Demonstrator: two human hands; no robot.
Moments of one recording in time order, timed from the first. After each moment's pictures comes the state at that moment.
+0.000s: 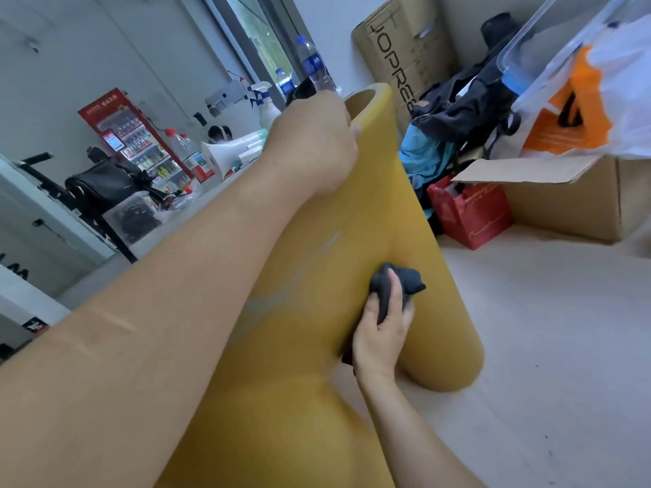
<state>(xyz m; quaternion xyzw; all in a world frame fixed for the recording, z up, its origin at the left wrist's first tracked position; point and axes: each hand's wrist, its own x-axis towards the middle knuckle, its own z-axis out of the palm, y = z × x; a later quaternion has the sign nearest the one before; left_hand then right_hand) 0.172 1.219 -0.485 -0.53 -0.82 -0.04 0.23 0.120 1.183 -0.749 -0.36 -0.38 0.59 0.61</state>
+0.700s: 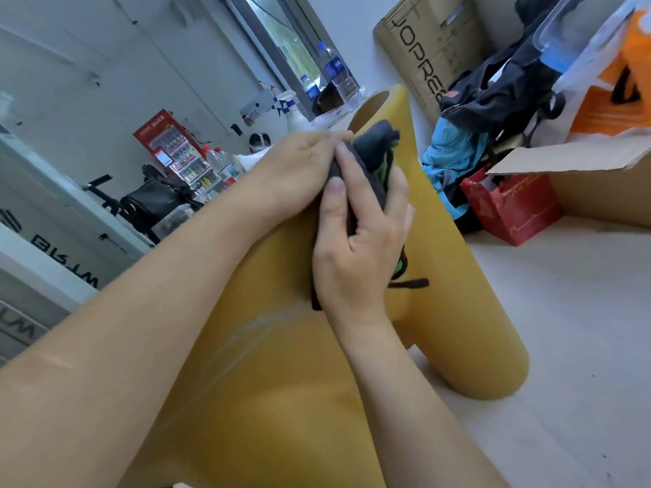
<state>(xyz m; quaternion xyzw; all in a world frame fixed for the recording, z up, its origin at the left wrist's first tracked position) 0.165 1.195 -0.476 -0.55 -0.82 -0.15 0.06 0.177 1.194 -0.596 -0.23 -0.41 0.48 0.74</state>
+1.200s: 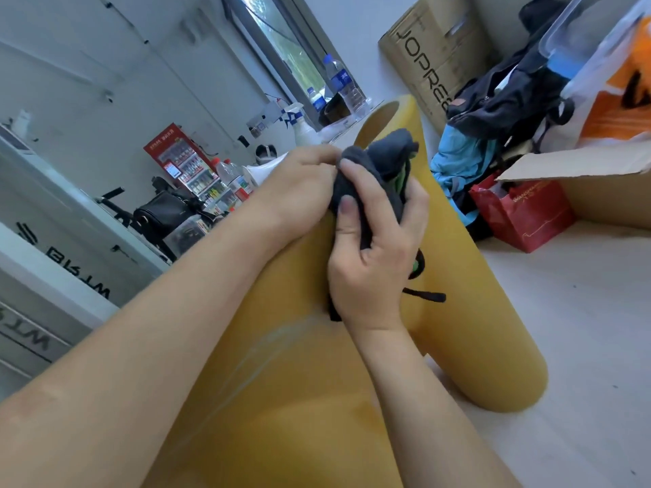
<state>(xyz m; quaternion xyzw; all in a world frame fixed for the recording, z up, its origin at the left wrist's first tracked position) 0.166 1.187 -0.476 -0.52 -0.81 -0.26 0.02 0.166 1.197 -0.592 -0.20 -0.40 0.41 0.79</state>
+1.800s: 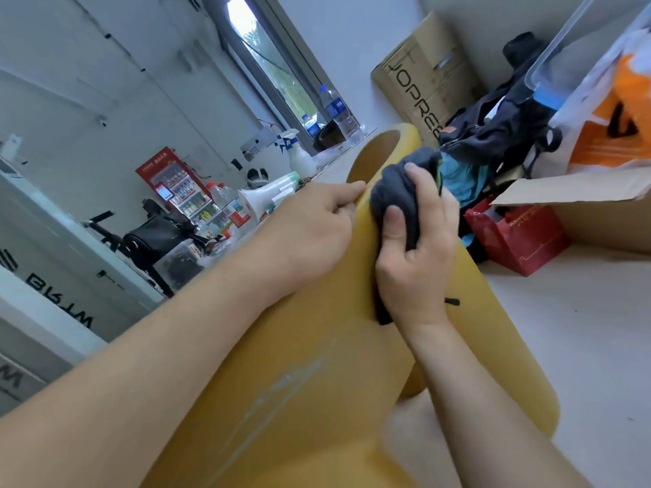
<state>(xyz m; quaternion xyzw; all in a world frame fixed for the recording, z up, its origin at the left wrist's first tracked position) 0.157 1.181 -0.477 -0.55 -0.82 -0.13 0.06 0.155 1.261 -0.611 -0.19 -0.44 0.38 0.79</state>
